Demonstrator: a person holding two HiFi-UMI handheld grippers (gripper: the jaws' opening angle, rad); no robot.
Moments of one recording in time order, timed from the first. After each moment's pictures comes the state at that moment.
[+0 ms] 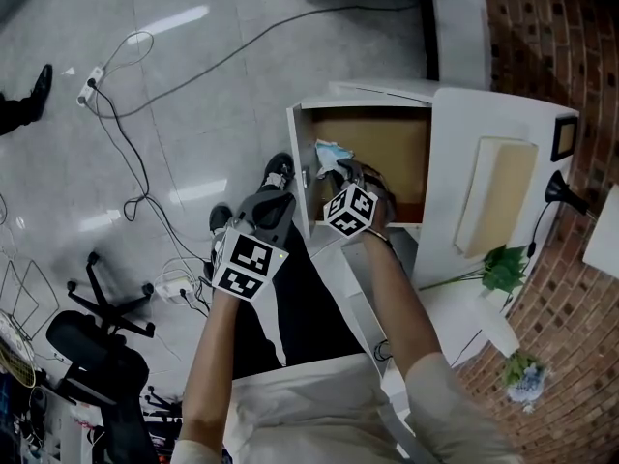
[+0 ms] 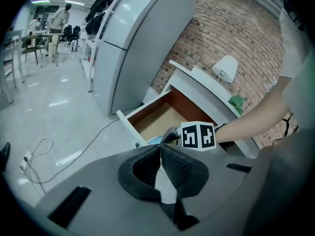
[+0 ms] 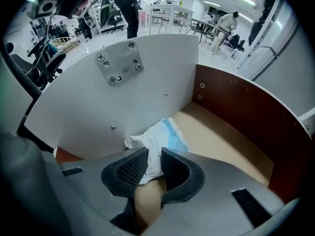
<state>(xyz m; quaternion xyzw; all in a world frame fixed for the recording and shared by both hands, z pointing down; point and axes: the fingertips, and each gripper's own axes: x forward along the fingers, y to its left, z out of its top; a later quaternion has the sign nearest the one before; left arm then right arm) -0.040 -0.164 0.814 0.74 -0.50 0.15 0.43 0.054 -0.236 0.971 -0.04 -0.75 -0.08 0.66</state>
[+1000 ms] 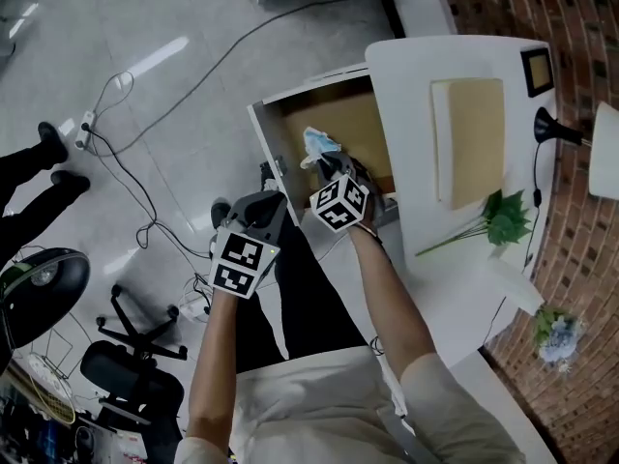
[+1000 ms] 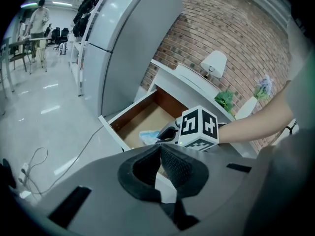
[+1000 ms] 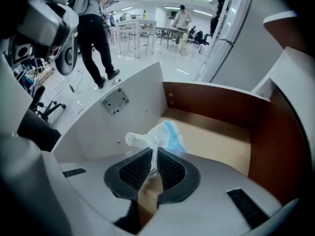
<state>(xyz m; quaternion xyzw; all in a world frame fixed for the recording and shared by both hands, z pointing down) -0.007 -0.169 0.781 0.78 -0.46 0.17 0.40 0.058 -0.244 0.913 0.10 -0.79 0.01 0.60</state>
